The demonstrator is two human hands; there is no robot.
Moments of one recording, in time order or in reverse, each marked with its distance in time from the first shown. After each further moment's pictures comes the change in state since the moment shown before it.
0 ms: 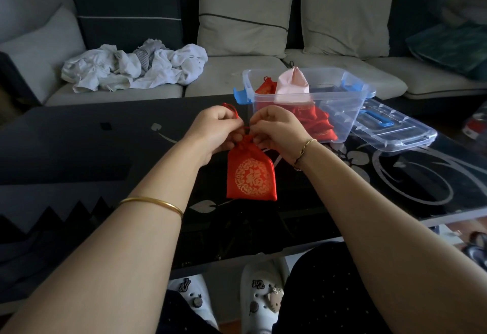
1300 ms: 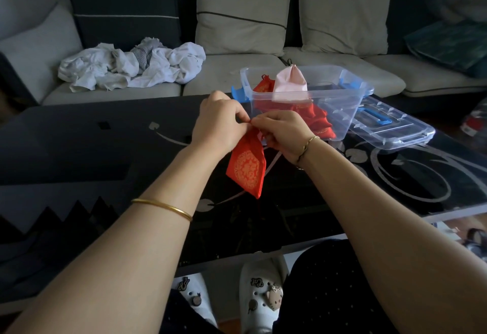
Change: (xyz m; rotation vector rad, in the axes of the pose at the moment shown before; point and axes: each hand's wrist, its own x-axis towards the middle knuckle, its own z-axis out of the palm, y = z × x) left_hand 0.003 0.002 0.012 0.686 0.210 0.460; right_hand 0.001 0.005 -0.006 -0.012 0.069 0.026
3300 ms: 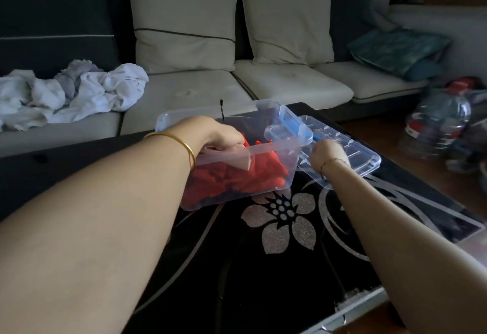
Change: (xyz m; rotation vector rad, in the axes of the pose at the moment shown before) left_hand 0.161 0.100 0.092 0.234 -0.911 -0.248; right_hand 0.095 0.059 -0.219 -0.919 0.459 0.469
